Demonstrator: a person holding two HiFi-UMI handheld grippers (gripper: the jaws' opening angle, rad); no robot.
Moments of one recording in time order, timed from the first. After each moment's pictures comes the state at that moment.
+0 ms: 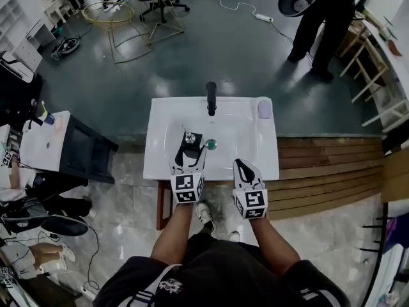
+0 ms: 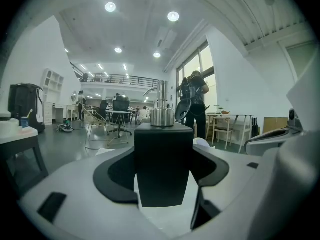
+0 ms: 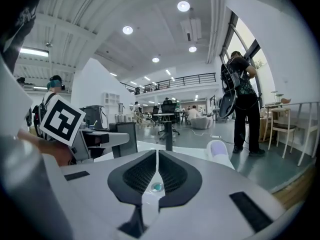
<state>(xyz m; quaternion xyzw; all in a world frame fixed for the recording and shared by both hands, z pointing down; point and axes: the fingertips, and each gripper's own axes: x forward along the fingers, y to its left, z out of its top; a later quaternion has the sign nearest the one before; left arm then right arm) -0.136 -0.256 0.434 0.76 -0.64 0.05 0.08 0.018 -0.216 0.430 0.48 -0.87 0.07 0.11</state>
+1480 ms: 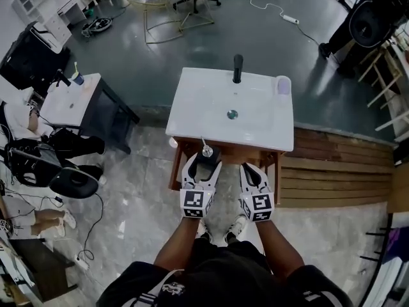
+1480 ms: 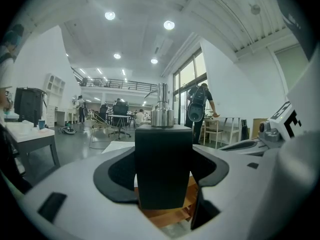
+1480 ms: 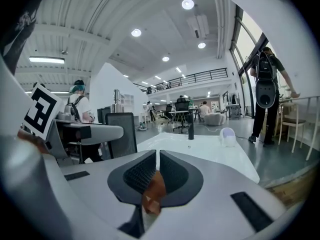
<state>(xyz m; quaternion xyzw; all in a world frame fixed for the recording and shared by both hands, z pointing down) -0.106 -0.021 0.419 0.77 -0.63 0.04 0.05 0.010 -0.032 0.447 0.41 -0.90 0.08 0.11</state>
